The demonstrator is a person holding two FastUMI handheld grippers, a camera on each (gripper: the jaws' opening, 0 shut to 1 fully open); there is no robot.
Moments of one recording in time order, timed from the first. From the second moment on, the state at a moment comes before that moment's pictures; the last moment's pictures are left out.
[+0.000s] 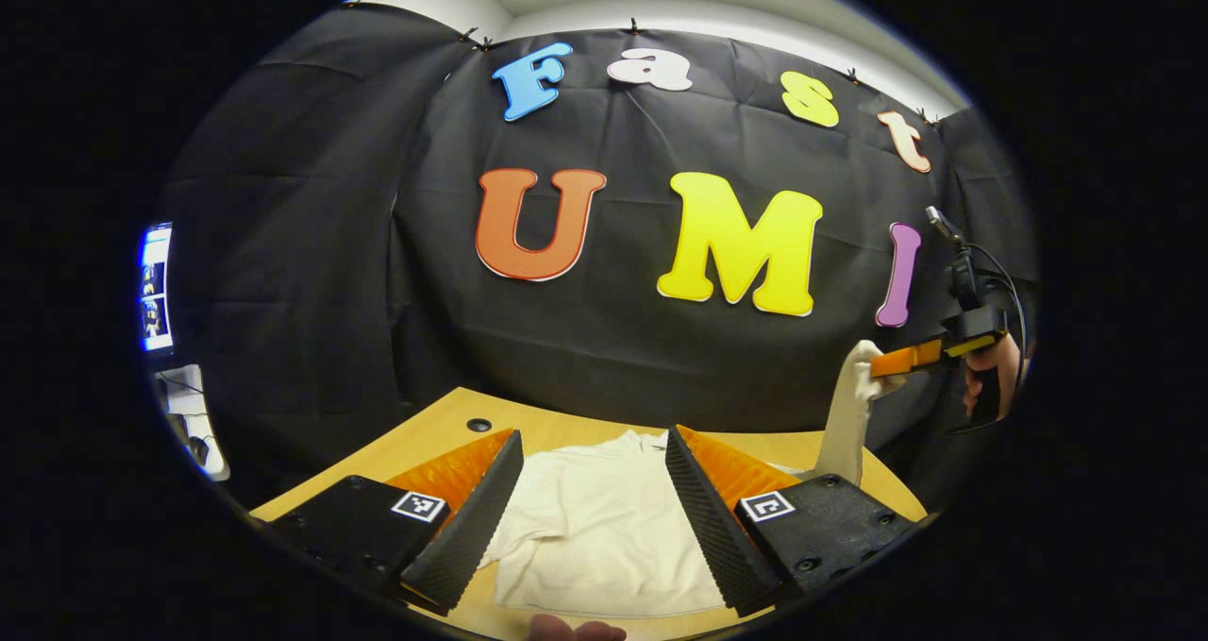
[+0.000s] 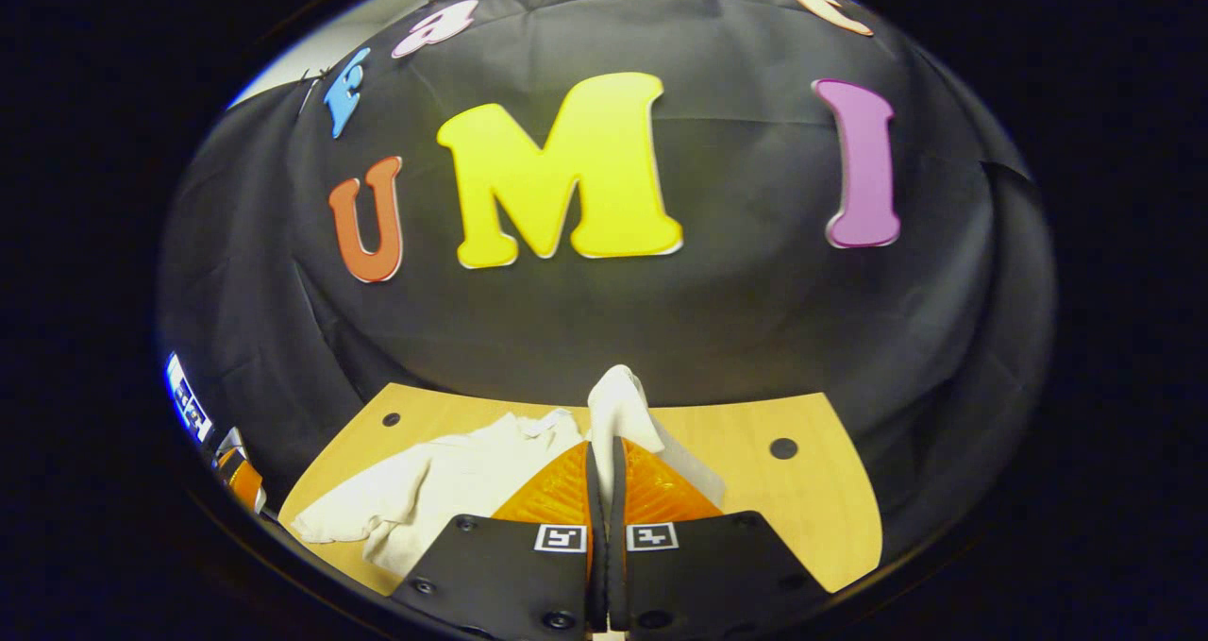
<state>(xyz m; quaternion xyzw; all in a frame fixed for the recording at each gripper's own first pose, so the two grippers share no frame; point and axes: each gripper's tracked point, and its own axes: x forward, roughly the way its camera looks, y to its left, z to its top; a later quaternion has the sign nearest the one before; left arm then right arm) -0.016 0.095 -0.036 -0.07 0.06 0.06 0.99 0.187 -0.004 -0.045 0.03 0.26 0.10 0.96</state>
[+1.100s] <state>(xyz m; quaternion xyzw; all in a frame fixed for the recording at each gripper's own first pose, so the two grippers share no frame) -0.063 0.223 -0.075 -0.08 0.10 0.17 0.98 0.229 0.326 -0.292 -0.04 0.40 0.24 0.88</state>
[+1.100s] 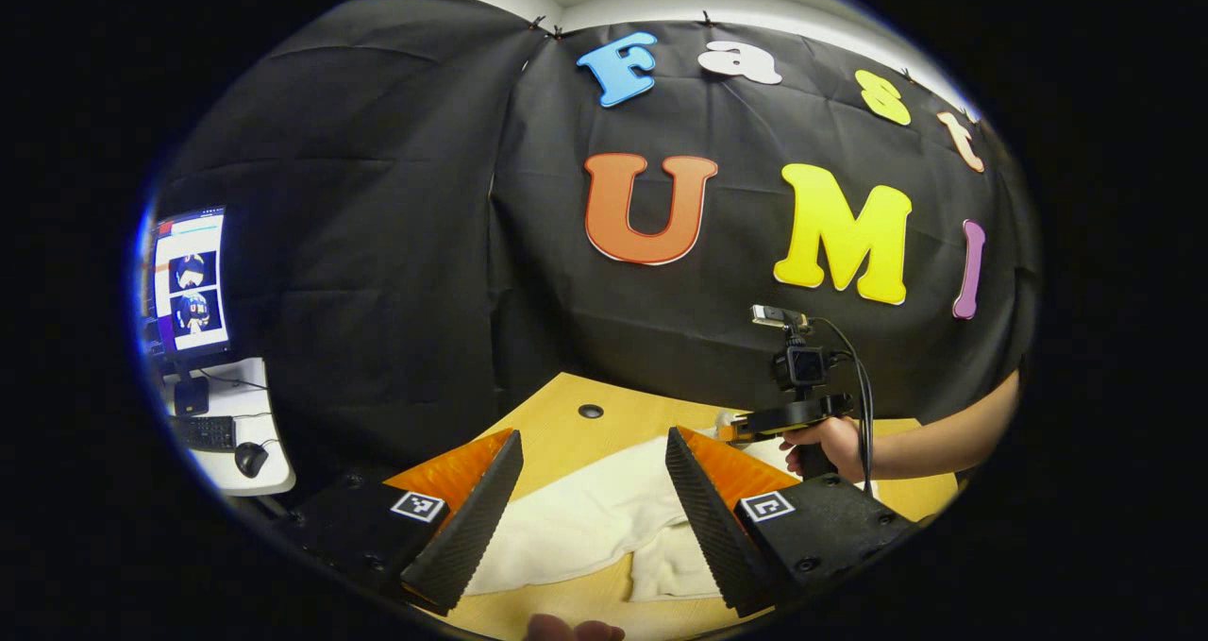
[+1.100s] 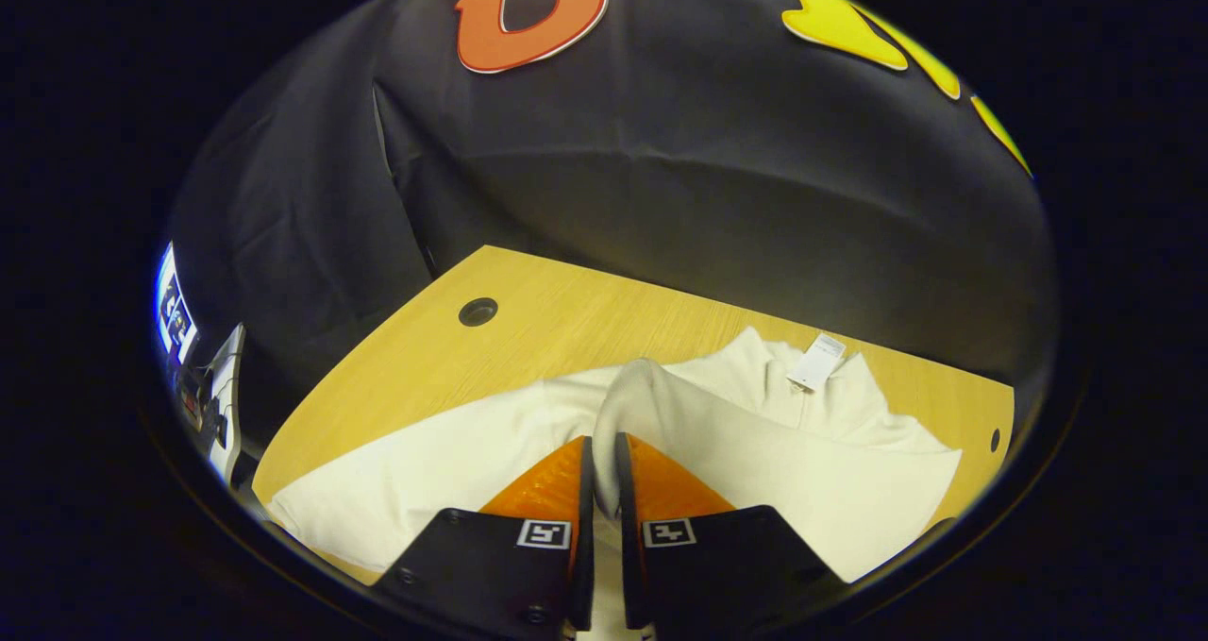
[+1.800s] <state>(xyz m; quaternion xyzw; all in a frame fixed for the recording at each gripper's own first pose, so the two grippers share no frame) -0.080 0.221 -0.084 -0.02 0.09 0.13 0.99 0.173 0.275 -0.202 -0.01 0.31 0.25 0.92</state>
